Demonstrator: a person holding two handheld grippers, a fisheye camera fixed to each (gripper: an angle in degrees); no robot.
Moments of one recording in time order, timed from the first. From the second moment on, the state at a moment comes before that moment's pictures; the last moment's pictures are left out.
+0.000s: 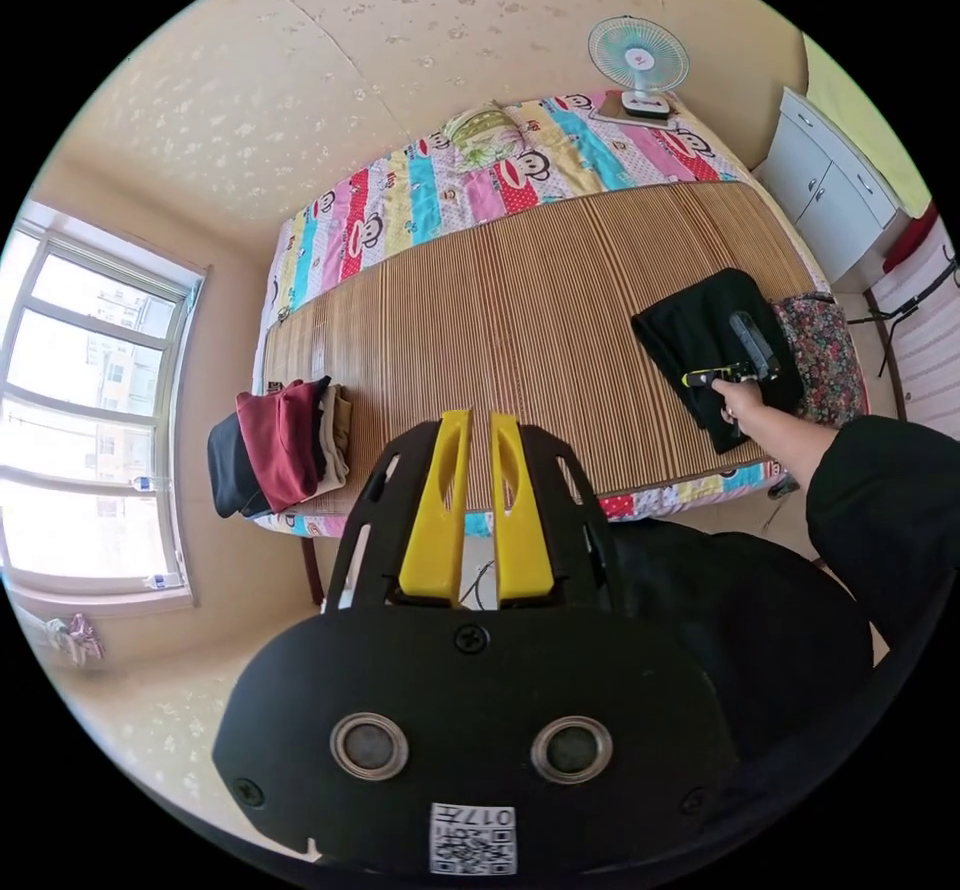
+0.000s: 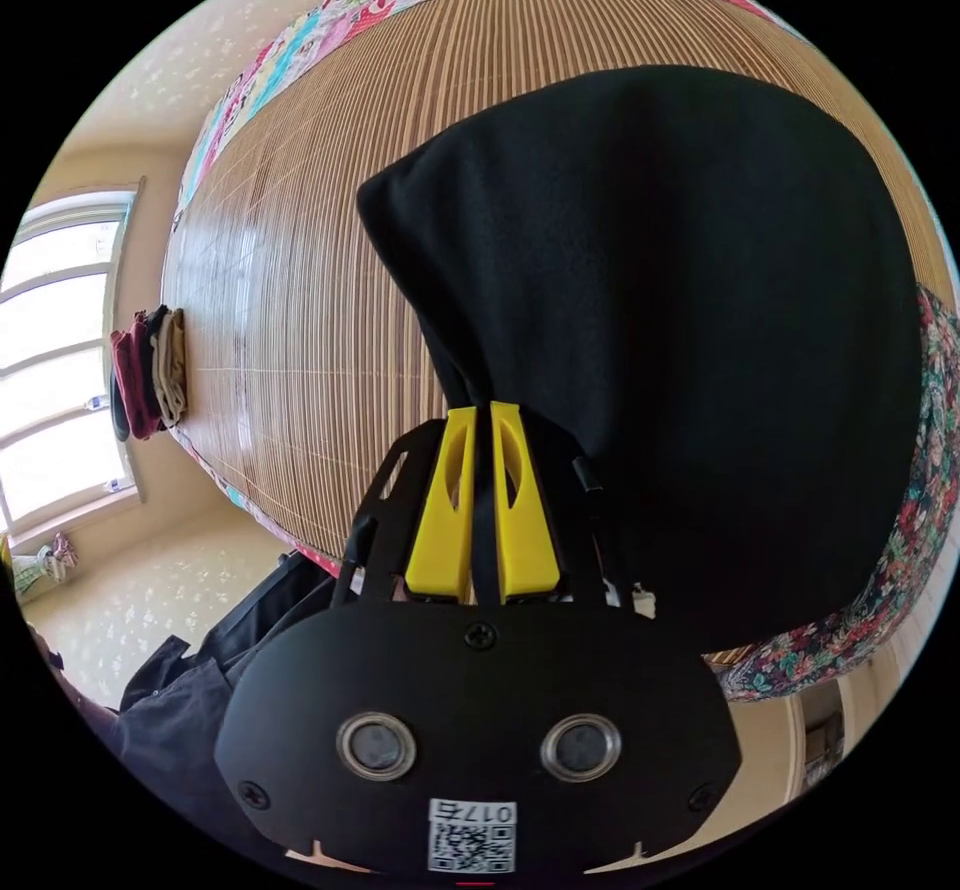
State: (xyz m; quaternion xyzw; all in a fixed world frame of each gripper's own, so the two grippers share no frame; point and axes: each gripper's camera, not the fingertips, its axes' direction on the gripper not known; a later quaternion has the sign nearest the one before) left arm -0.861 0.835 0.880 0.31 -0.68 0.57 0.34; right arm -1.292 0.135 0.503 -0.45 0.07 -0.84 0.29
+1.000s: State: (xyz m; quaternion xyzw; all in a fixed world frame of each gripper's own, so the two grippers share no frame) left arm -0.863 0.869 0.878 0.31 -0.66 0.60 0.32; right arm -1.388 0.017 0.544 -0.50 0.06 -0.80 0.34
